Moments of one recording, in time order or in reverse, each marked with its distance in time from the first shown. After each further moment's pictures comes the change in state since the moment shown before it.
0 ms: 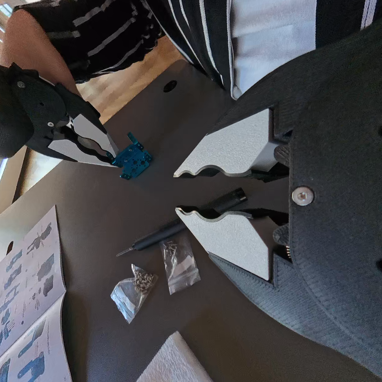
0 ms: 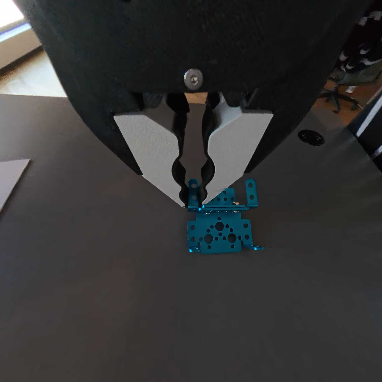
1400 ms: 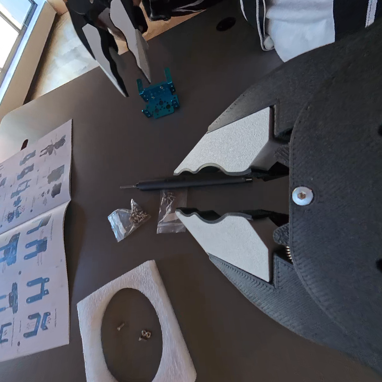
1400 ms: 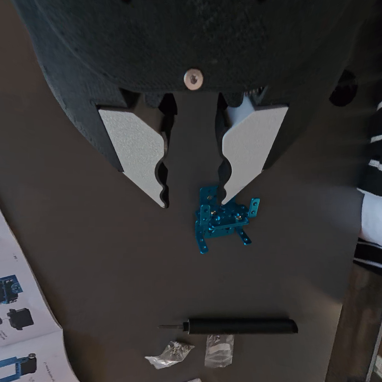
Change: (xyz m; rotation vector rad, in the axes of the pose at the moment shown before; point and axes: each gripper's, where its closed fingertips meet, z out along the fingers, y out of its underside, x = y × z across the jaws) left arm -0.043 -0.009 -0.013 0.024 -0.404 -0.164; right arm 0.005 0.007 -0.019 0.789 -0.070 0.109
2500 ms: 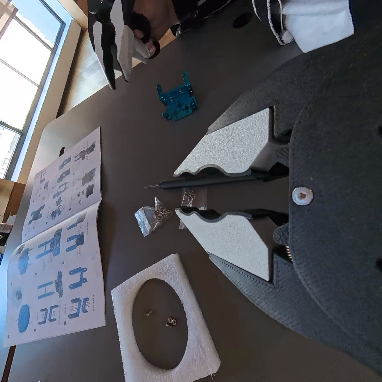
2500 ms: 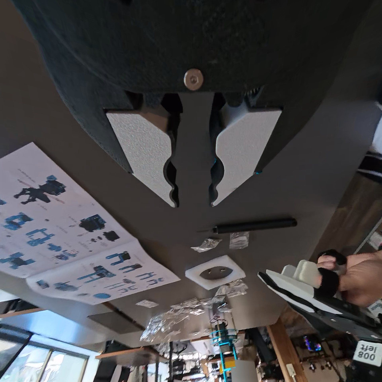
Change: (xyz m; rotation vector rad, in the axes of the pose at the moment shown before) left arm -0.002 -0.023 0.000 0.117 0.007 0.023; right arm 0.026 -0.062 -0.028 0.468 0.170 0.076
